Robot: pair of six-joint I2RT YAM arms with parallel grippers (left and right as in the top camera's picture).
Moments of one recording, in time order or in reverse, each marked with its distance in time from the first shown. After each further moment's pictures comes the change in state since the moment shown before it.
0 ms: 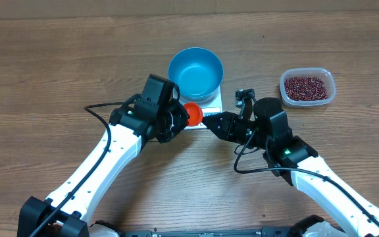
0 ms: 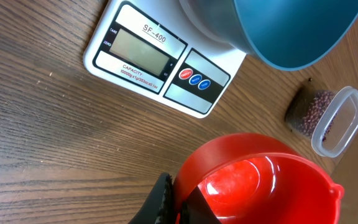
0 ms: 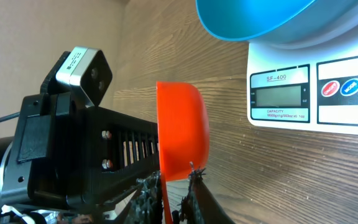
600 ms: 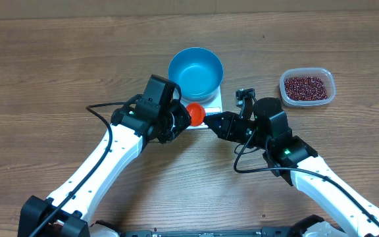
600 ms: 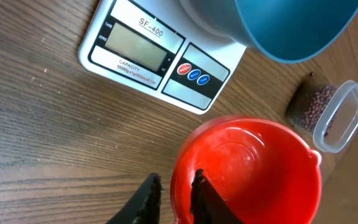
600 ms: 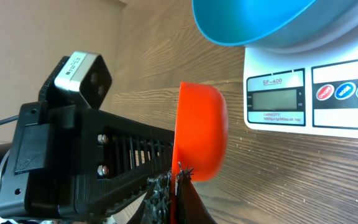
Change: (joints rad) left arm -0.007 0.004 0.000 0.003 0.004 0.006; right arm 0.001 0.001 0.000 0.000 0.018 0.000
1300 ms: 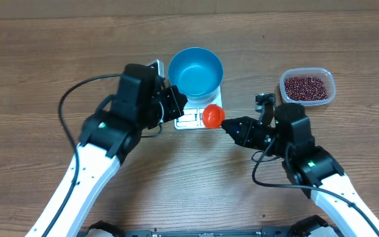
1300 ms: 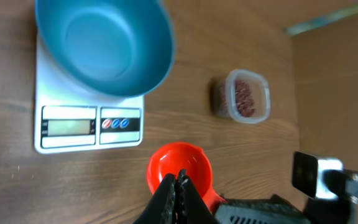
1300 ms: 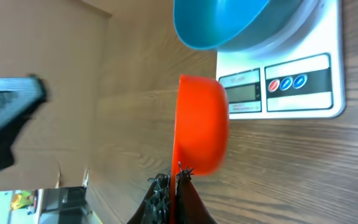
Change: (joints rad) left arm 0.034 -0.211 0.106 0.016 0.021 0.371; right arm -0.088 -0.220 0.003 -0.278 0.014 -0.097
